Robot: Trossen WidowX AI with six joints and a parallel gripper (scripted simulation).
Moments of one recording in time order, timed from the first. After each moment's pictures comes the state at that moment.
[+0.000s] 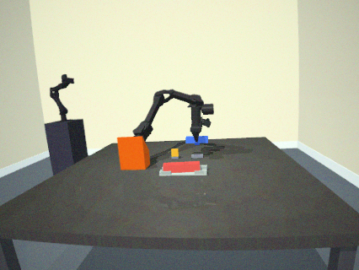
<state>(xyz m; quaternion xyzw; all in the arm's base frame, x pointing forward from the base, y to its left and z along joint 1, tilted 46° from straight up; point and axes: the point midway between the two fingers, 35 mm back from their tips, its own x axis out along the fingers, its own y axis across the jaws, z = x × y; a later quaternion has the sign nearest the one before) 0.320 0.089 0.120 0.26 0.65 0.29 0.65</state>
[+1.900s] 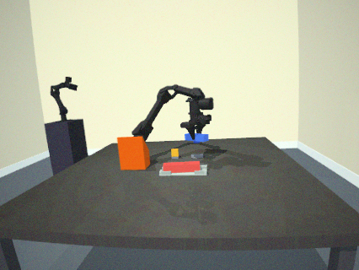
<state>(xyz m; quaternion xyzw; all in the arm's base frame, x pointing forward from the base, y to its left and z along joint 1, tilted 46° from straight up) 0.329 -0.013 0.067 0.44 0.70 0.07 0.55</state>
